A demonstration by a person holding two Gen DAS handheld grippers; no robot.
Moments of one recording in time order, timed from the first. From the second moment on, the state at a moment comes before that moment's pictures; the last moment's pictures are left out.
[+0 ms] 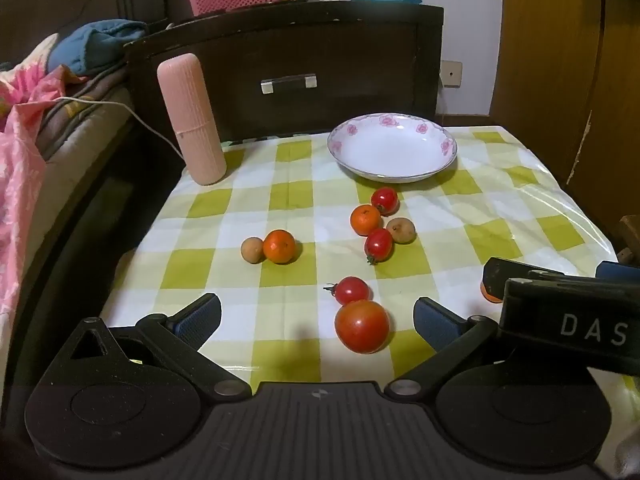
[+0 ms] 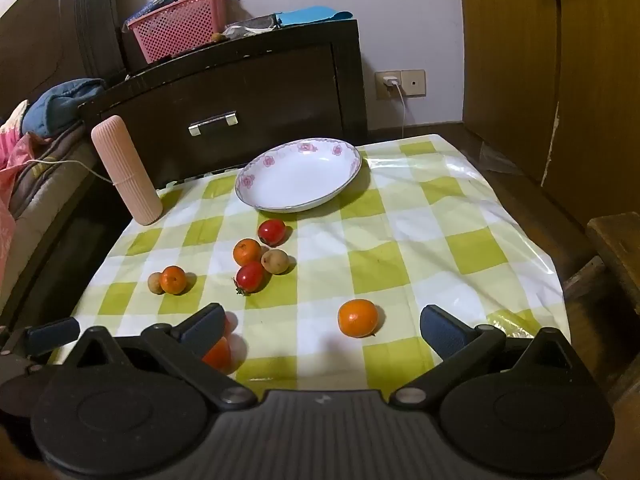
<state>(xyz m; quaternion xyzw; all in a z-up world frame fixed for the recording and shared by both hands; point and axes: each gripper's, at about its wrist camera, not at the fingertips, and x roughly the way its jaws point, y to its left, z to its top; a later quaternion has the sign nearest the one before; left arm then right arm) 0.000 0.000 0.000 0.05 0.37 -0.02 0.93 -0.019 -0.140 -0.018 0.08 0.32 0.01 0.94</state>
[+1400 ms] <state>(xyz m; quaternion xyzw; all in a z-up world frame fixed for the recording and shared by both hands) 0.009 0.014 -0.018 0.06 0.43 0.02 0.90 -0.014 -0.136 -0.034 0.07 0.36 -0.01 0.93</state>
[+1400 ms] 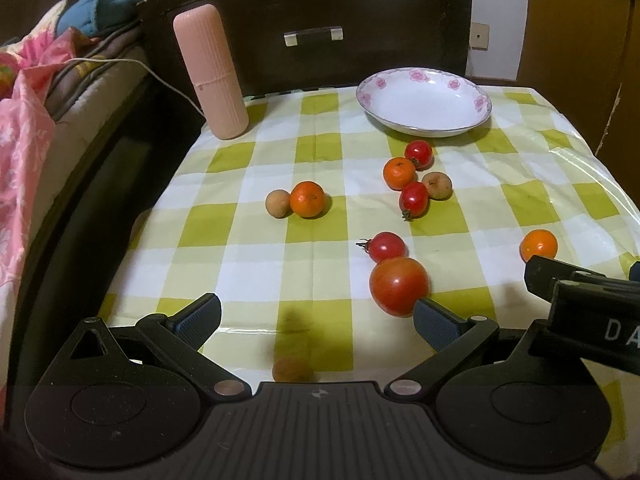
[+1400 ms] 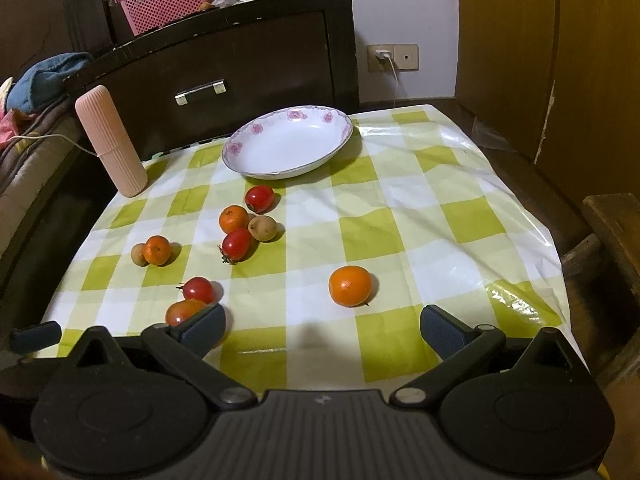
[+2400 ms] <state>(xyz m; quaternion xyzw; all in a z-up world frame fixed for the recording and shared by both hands) 0.014 0.024 -0.019 0.05 0.43 0.04 0.90 -0.010 -0.134 -0.046 0.04 0.37 -0.02 0.93</state>
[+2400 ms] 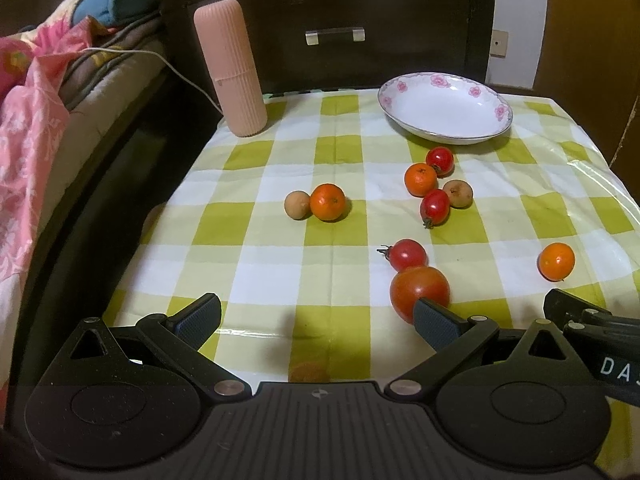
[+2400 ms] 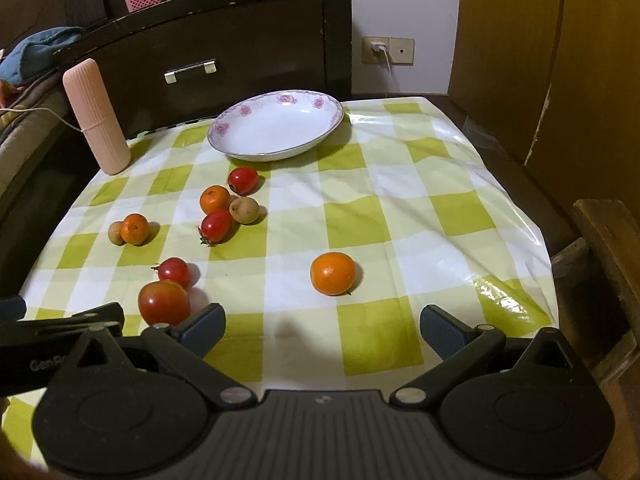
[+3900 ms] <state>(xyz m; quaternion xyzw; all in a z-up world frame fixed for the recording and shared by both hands) 0.018 0.022 -0.027 0.04 0.45 0.04 0.89 -0.004 -0.132 -0.054 0.04 0.40 -0.02 0.92</state>
